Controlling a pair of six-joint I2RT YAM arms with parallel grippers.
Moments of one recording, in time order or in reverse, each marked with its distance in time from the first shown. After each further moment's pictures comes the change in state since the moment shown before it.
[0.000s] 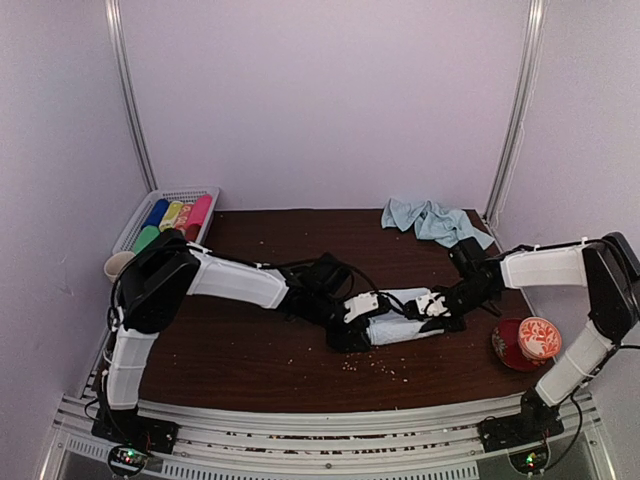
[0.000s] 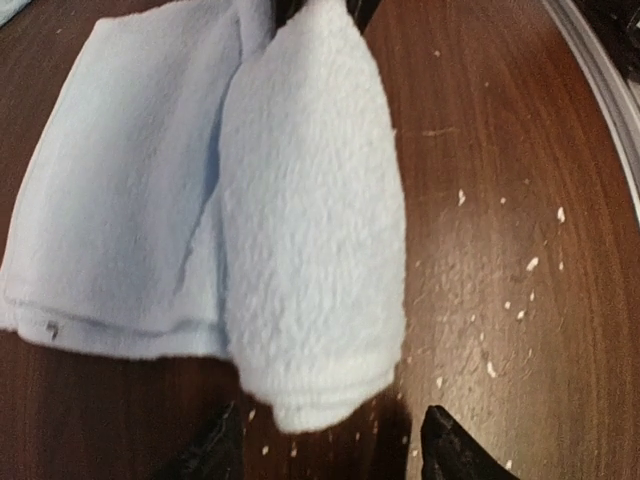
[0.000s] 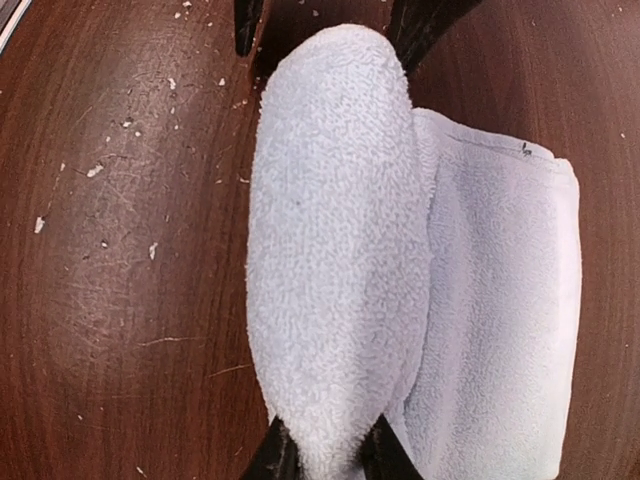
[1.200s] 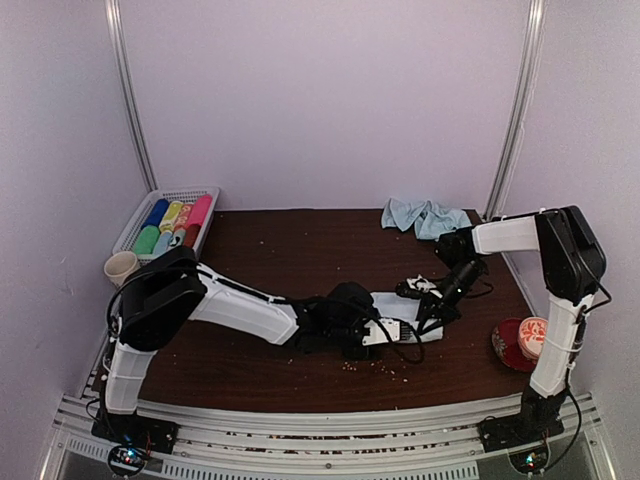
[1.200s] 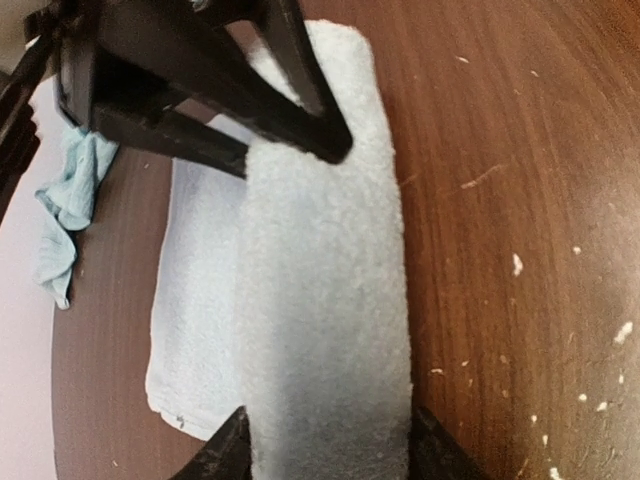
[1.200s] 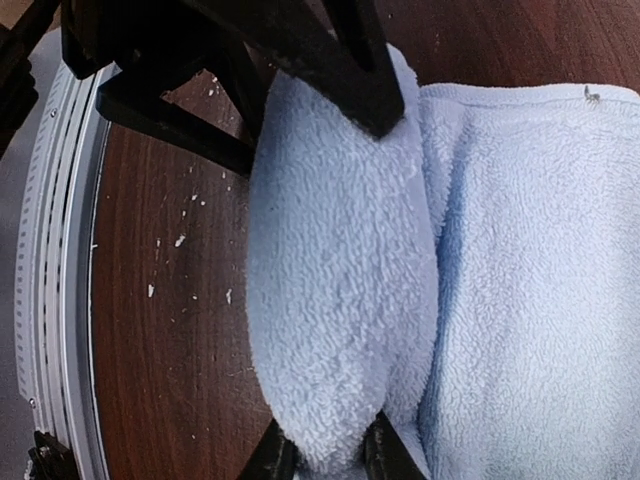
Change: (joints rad) left arm -0.176 -0.022 -0.115 0.329 -0.499 0.293; right arm -0.067 0.367 0.415 -0.567 -0.167 0.108
